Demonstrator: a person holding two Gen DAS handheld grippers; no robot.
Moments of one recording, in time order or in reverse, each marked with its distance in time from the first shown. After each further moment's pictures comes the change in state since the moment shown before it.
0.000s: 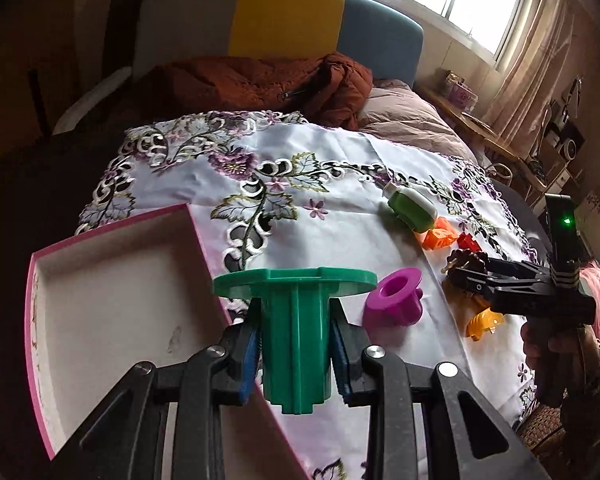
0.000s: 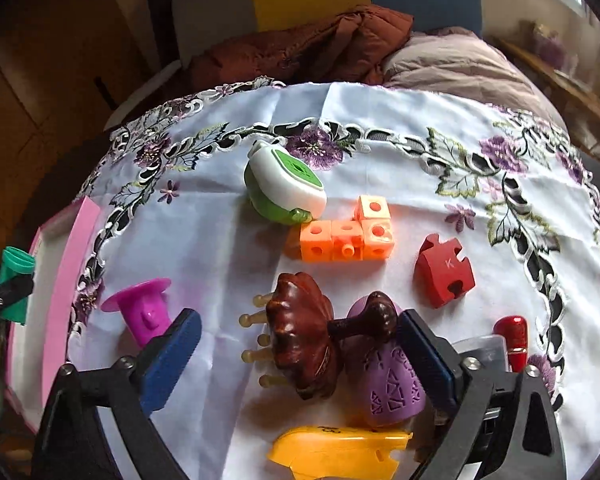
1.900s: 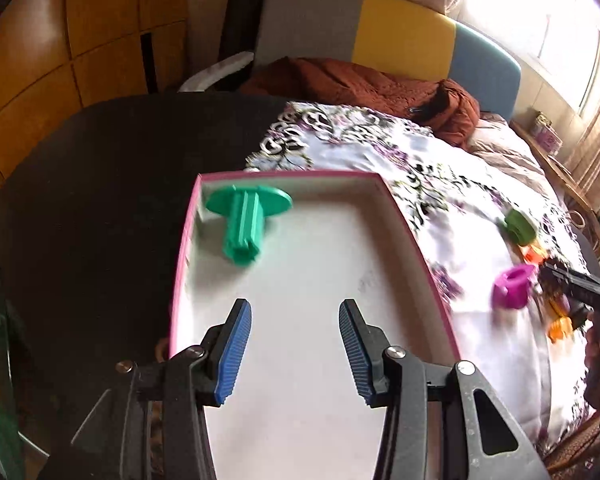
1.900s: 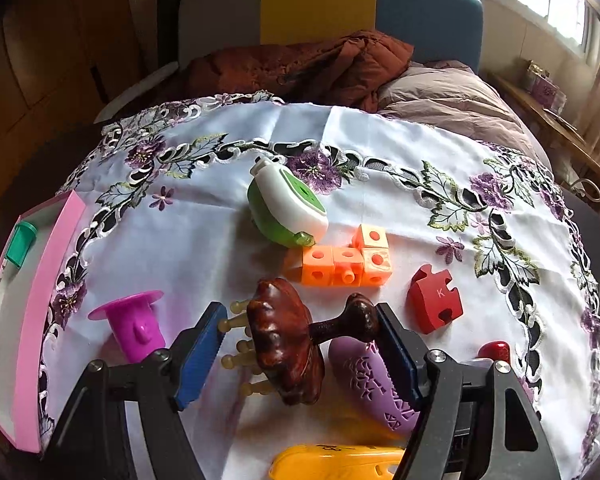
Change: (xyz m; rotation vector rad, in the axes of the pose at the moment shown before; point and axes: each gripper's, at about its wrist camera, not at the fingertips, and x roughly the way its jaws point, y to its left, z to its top) left arm -0.045 0.096 -0.057 -0.198 -0.044 0.263; right arm -0.002 0.018 0.003 -0.048 -0.066 -0.088
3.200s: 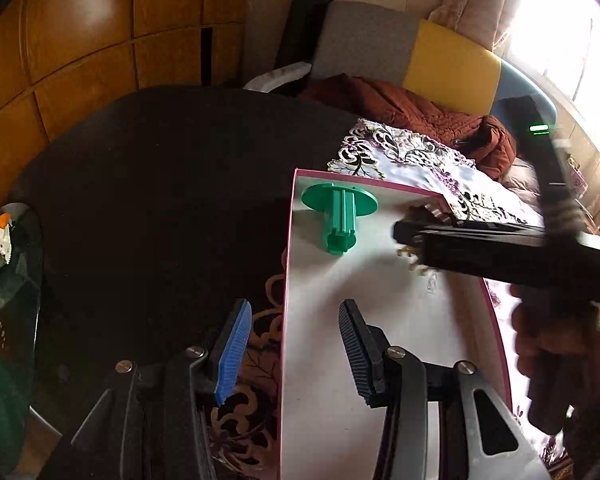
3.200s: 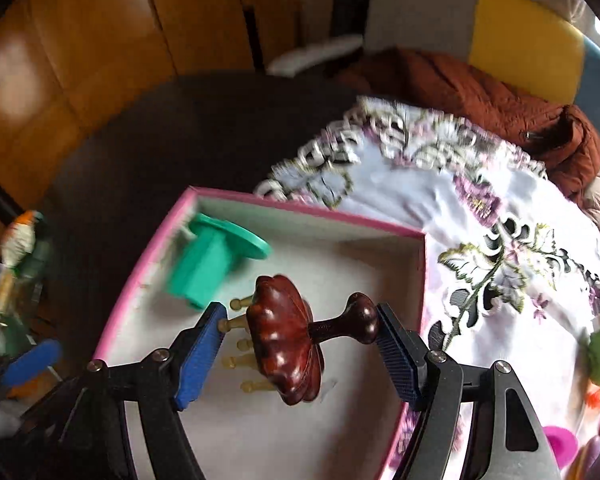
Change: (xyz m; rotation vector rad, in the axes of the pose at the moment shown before) left arm -0.025 0.065 -0.024 -0.147 -0.054 0.077; right arm 0.047 0.310 0.044 -0.330 0.086 0.271
